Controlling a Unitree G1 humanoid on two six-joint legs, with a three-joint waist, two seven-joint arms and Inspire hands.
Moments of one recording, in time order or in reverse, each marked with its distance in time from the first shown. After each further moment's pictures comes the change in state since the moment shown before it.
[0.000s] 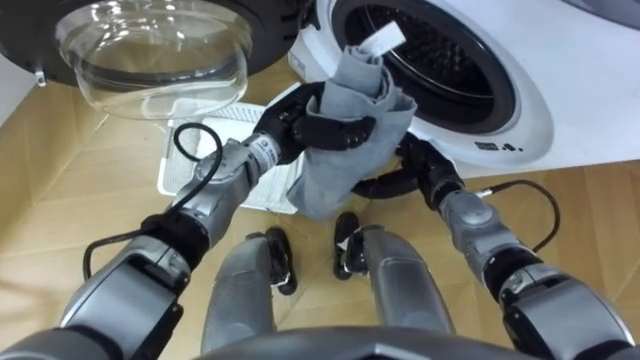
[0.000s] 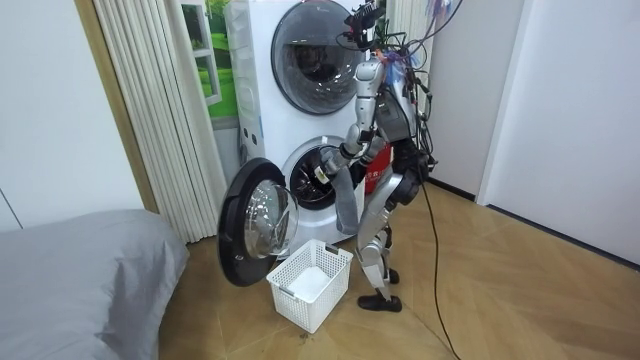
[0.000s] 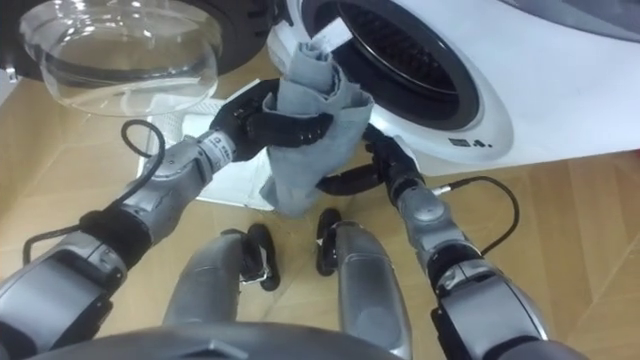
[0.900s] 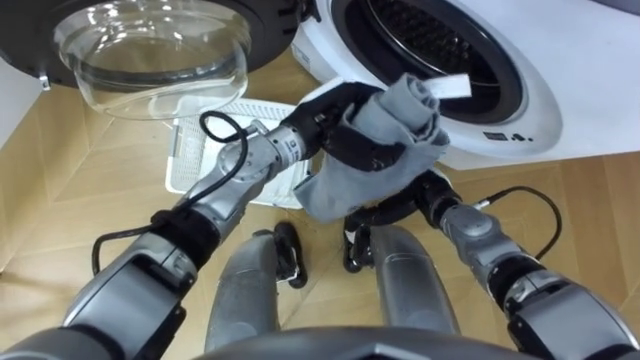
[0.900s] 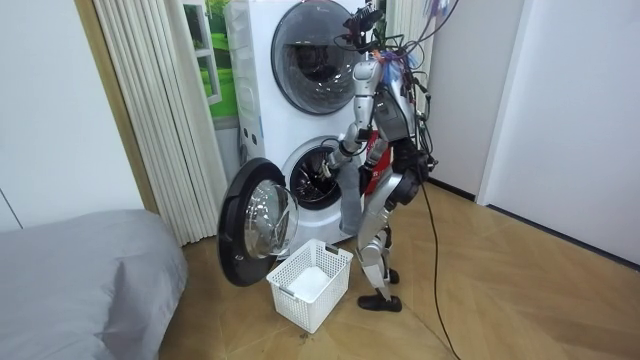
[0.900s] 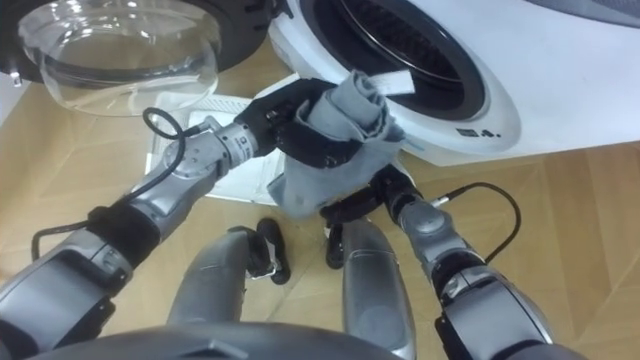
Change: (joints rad) left arm -0.003 -0.011 -0.071 -0.098 0.253 -0.024 0.015; right arm 0.014 -0.018 0.070 0.016 -0.038 0.022 0.053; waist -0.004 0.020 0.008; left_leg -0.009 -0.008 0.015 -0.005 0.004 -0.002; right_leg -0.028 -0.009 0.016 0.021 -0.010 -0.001
